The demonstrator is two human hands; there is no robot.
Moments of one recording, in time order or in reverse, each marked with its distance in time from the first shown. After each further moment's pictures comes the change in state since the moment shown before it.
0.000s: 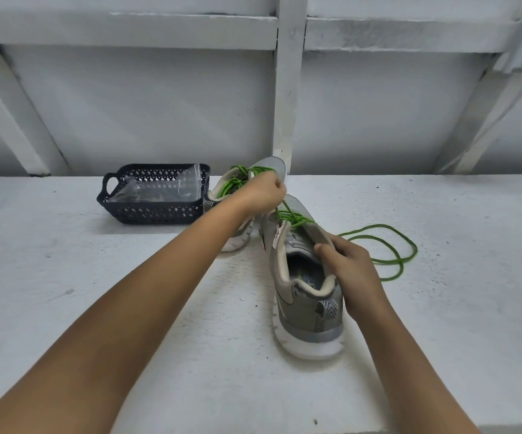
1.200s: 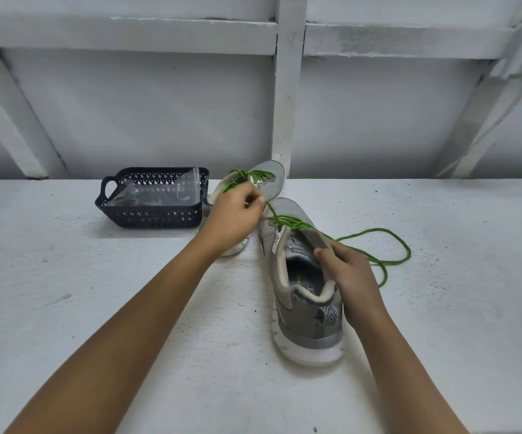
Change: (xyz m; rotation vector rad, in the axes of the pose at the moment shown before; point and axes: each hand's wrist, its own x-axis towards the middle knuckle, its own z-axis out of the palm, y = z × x) left_hand -0.040 -0.032 -0.002 -0.198 0.290 0.129; right_hand 0.001 0.005 0.002 0.051 0.007 -0.011
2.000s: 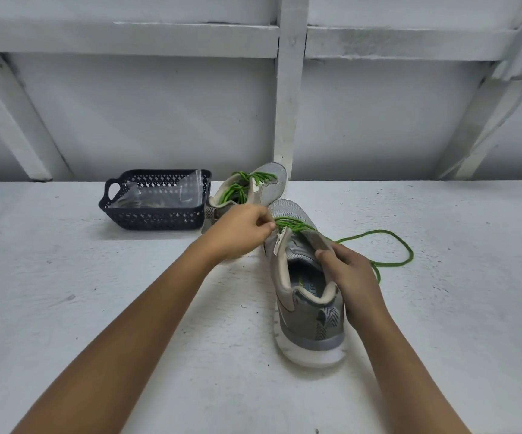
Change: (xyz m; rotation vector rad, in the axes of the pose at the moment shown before) left_hand -0.004 0.001 -0.001 0.349 -0.256 0.088; right_hand -0.003 -0.004 0.000 0.011 0.007 -0.002
